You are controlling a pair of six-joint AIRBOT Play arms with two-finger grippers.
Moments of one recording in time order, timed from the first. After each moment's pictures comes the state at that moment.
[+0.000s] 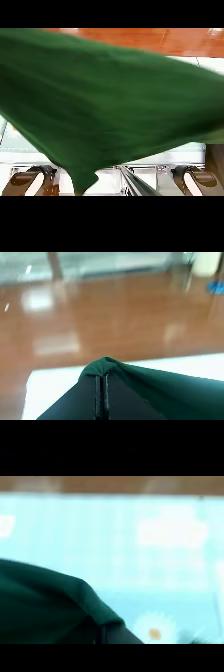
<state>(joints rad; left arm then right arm) 0.03 -0.66 1.64 1.51 -1.20 -1.45 -0.06 -0.55 1.68 -1.43 1.80 1.61</state>
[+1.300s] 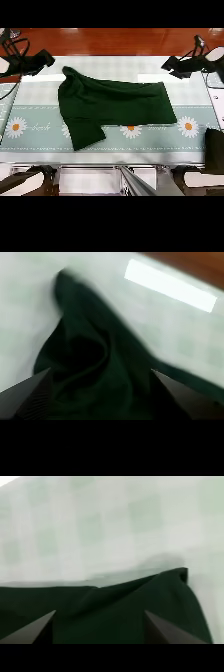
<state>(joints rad) 0.08 -1.24 1.18 1.22 -0.75 -1.71 -0.14 -1.54 1.43 -1.04 1.01 1.57</state>
